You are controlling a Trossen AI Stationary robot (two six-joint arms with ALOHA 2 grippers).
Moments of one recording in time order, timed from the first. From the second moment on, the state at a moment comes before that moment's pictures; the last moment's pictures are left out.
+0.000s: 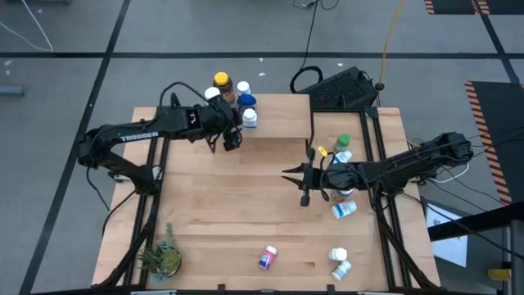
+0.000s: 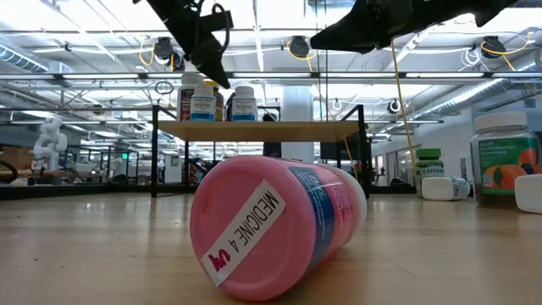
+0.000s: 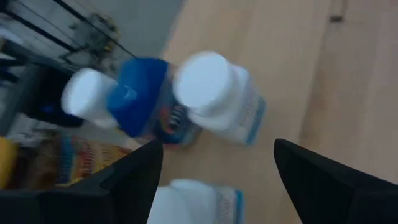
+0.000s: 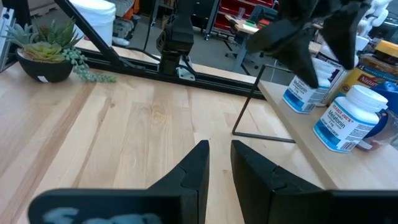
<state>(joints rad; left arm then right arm) 0.31 1.40 1.22 -0.55 -0.39 0.32 0.20 1.26 0.64 0.37 0.39 -0.17</state>
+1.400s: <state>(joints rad) 0.20 1.47 1.22 -0.72 -0.95 -0.42 0.23 1.19 0.65 0.56 0.93 -0.48</state>
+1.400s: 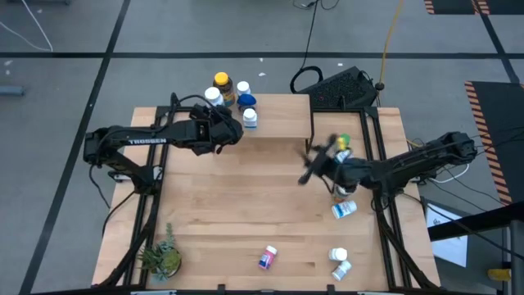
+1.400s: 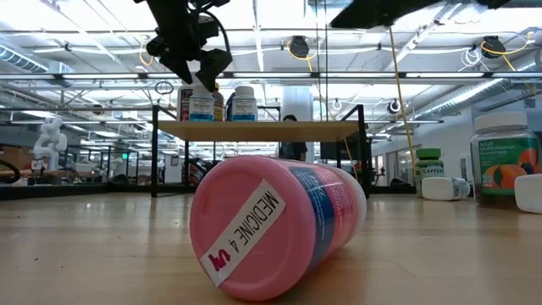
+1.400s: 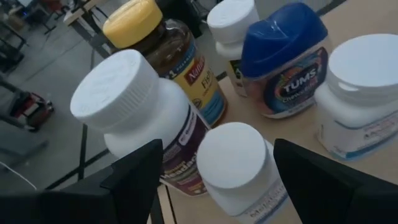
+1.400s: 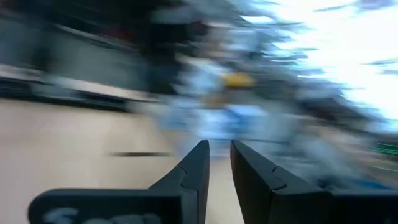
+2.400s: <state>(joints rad) 0.16 1.47 1.07 -0.84 -1.02 -0.83 0.24 1.15 0.53 0.58 0.76 -0.33</state>
